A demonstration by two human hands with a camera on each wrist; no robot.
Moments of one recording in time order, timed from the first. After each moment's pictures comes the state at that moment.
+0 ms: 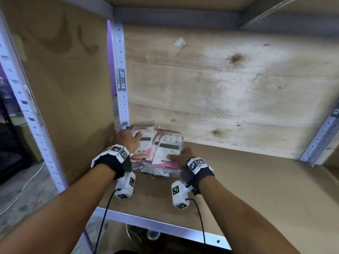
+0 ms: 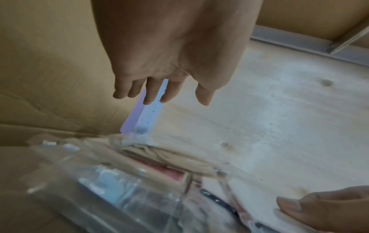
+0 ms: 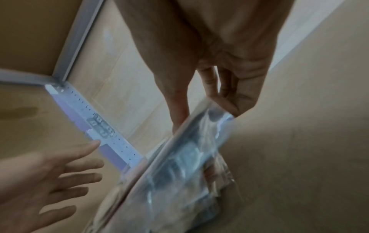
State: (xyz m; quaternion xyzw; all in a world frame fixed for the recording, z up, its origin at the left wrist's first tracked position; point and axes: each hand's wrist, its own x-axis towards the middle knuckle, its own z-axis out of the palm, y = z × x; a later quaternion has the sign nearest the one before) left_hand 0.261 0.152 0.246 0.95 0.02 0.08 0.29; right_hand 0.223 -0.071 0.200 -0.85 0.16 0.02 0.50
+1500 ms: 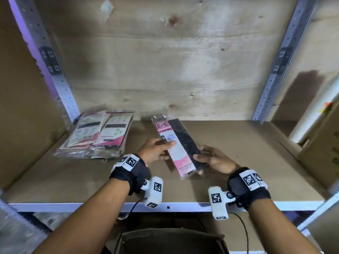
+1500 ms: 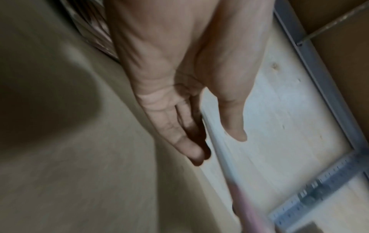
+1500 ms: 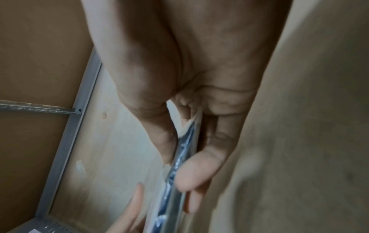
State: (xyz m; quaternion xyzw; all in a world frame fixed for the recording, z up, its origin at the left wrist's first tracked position) left_hand 0.151 -0.064 0.186 0.69 -0.14 -0.25 0.67; right_hand 0.052 -0.276 0.172 -0.70 0.06 0.04 0.71
